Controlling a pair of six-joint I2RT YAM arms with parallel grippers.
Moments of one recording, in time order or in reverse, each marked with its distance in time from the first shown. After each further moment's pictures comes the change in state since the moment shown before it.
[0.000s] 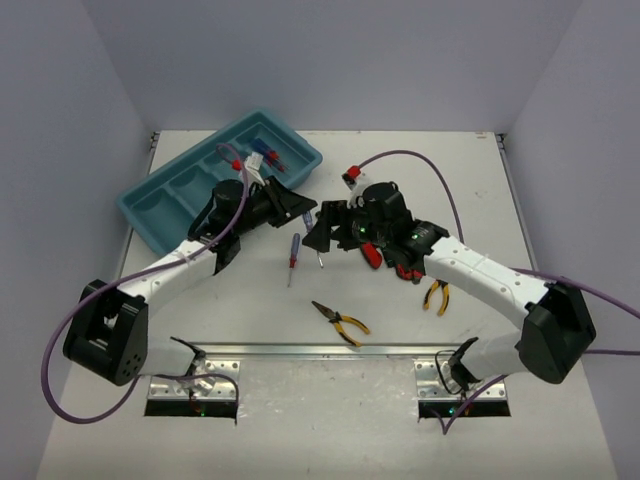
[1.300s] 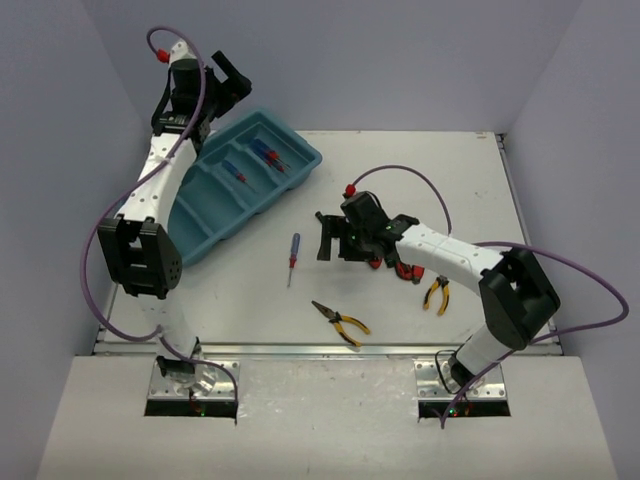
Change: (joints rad) left arm 0.314 0.552 1.153 -0.697 -0.452 0.337; right arm -0.015 0.223 0.058 -0.274 0.233 0.084
